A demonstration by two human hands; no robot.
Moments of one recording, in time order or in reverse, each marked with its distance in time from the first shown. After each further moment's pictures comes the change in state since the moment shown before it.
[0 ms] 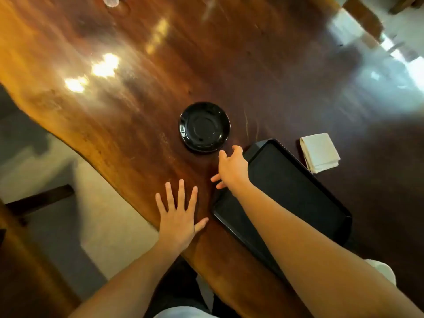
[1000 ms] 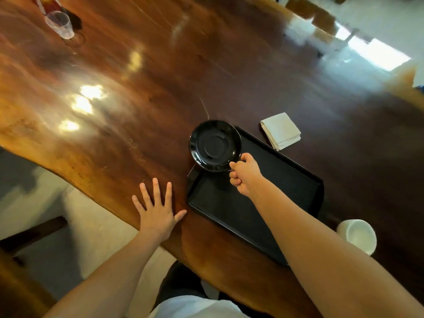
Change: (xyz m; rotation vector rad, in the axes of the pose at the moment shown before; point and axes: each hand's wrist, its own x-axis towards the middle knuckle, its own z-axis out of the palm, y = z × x) left_hand 0.003 0.010 -0.009 0.016 -0.142 -0.071; right_hand -0.014 0.090 -0.101 0.630 0.024 0.214
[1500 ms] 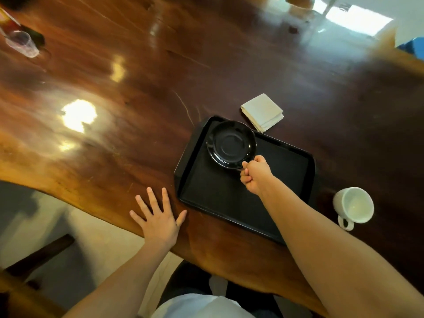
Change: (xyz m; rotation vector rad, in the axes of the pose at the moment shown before) left_hand -0.026 0.023 0.015 0.009 0.094 -0.052; right_hand 0.012 0.034 -0.066 0.329 0.135 0.094
